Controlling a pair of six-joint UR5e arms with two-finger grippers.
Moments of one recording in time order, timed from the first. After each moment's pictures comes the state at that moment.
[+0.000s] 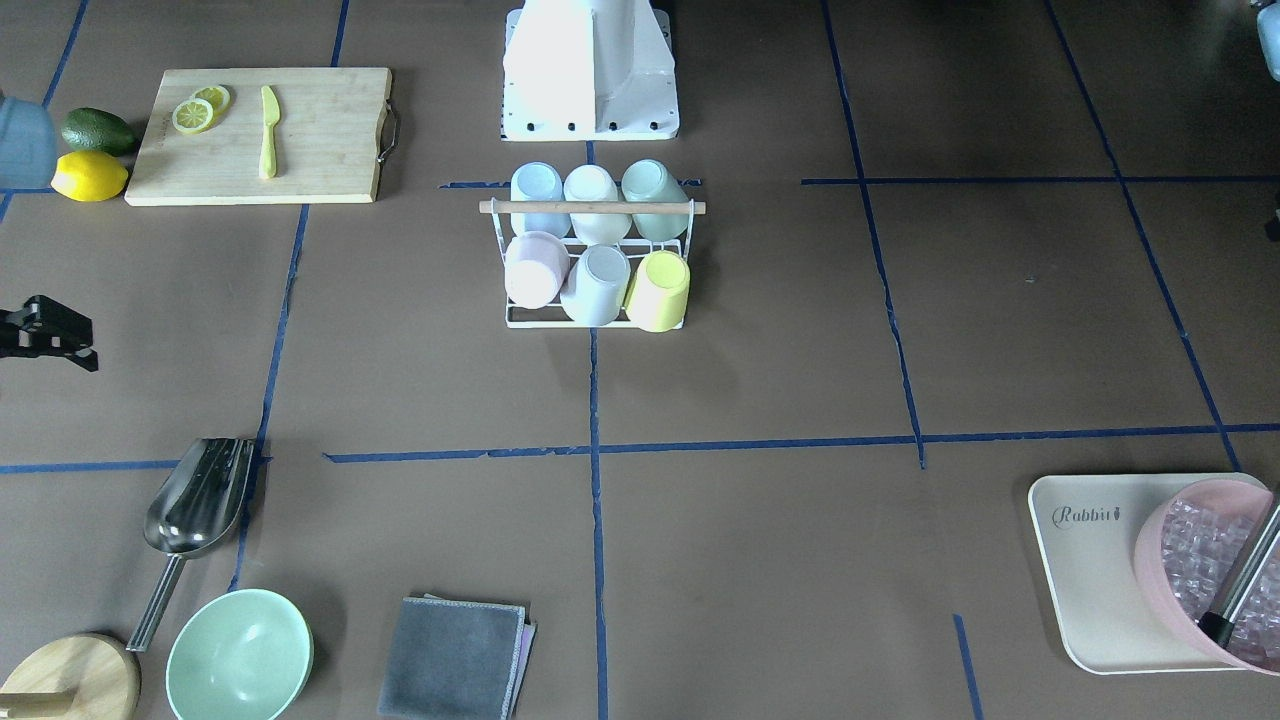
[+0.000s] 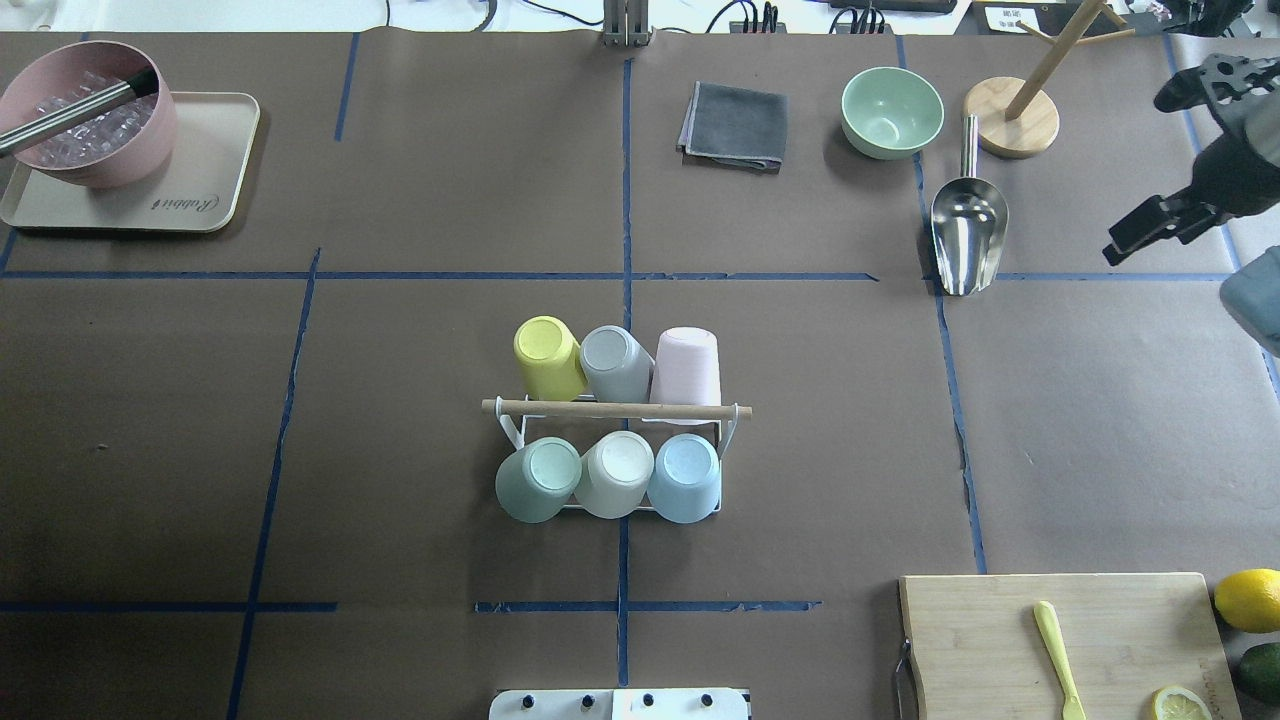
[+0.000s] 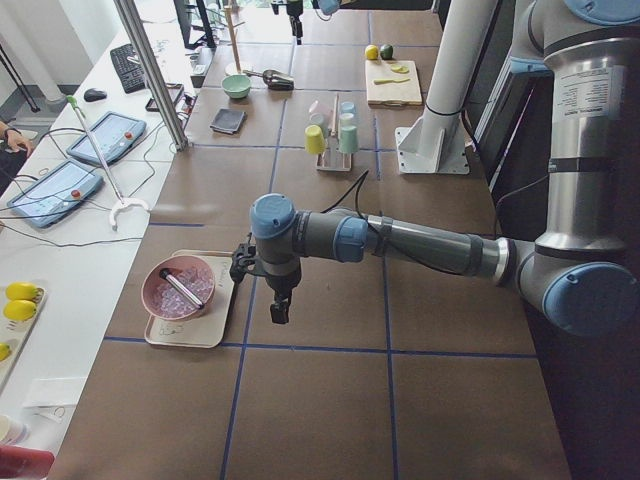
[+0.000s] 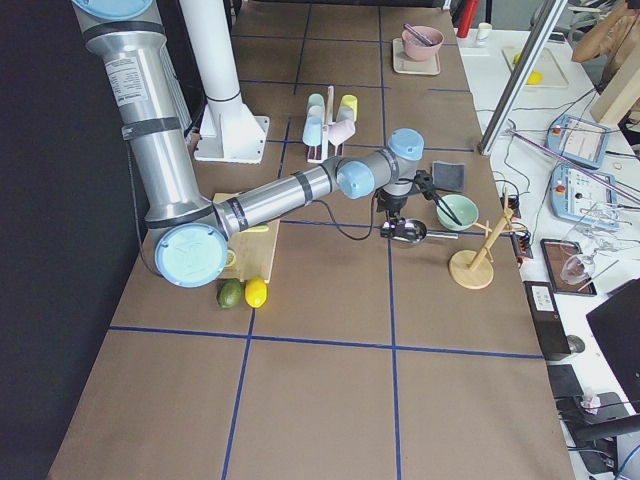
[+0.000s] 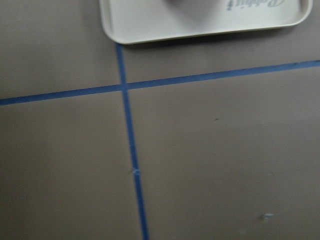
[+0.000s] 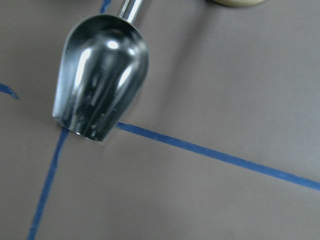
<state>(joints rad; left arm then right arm) -1.52 -1.51 -1.75 -1.49 -2.34 0.04 1.22 -1.42 1.70 -1.52 2.31 0.20</state>
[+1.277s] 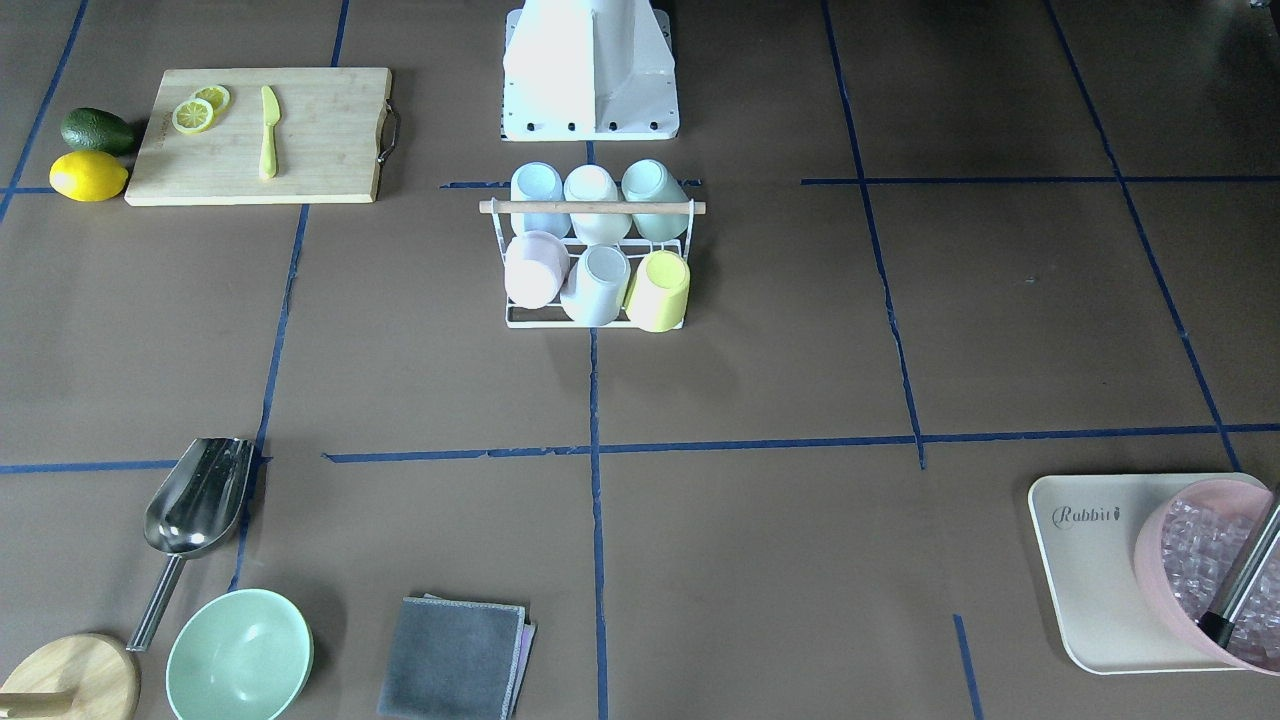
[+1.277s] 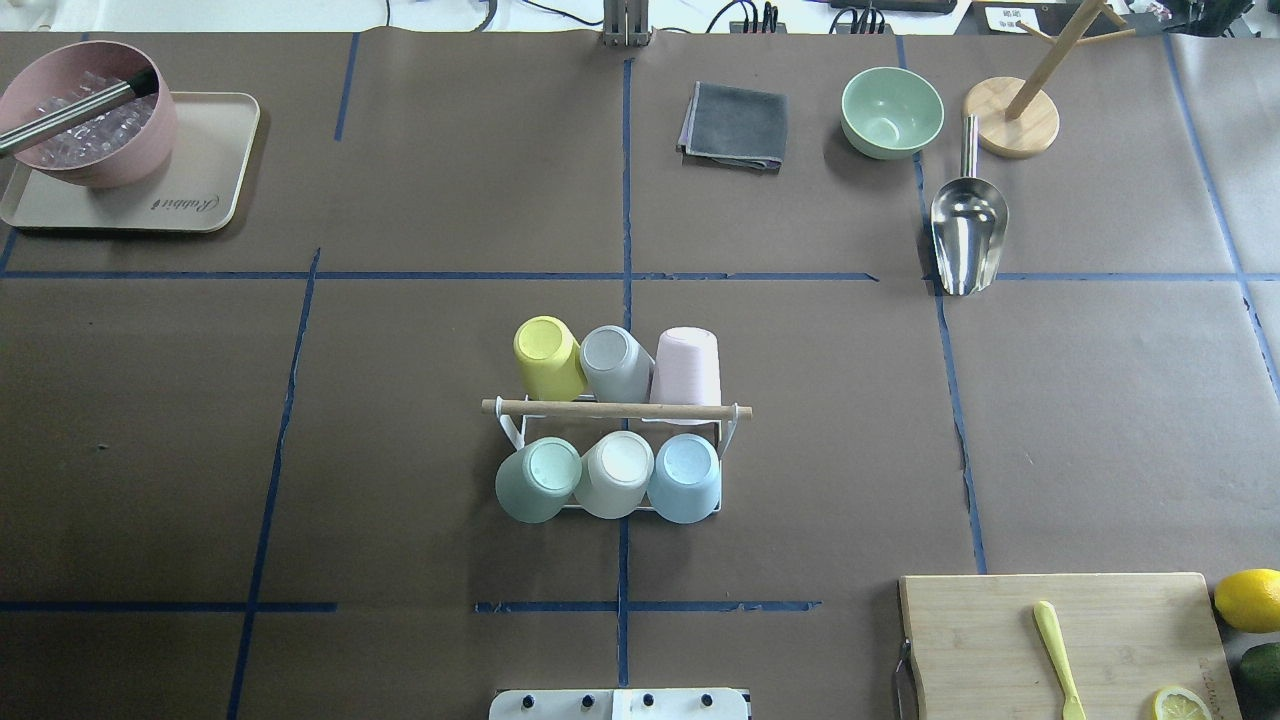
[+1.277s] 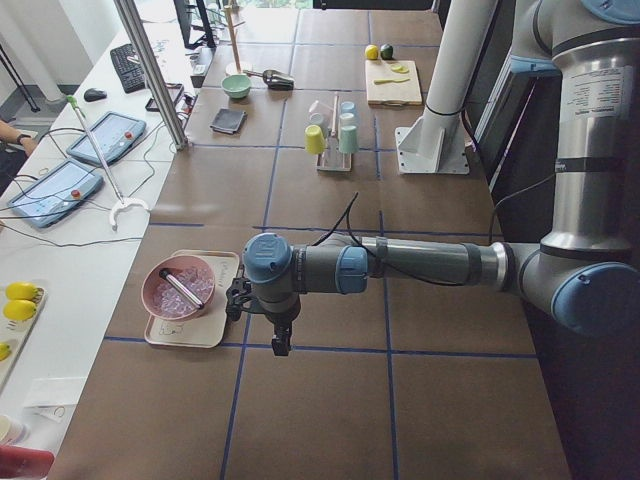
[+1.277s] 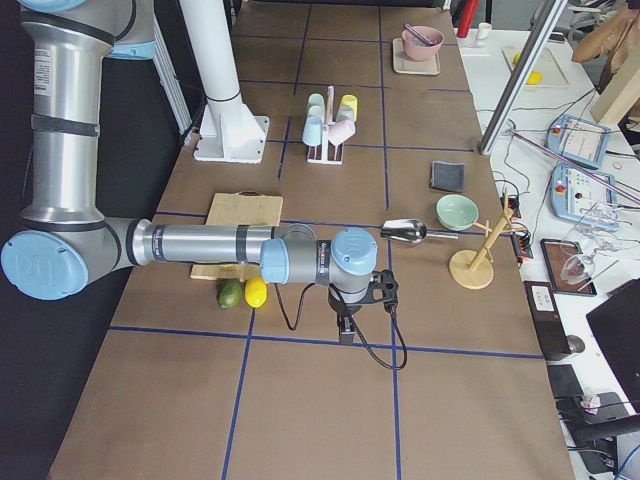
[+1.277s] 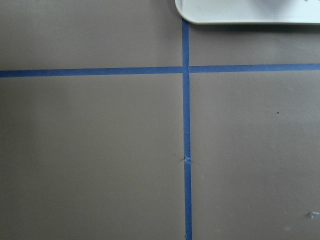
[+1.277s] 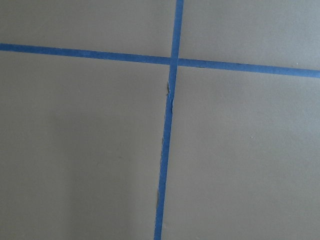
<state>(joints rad) -1.56 -1.52 -1.67 -1.51 -2.37 0.04 1.53 -1.69 1.71 -1.58 2.33 -0.04</state>
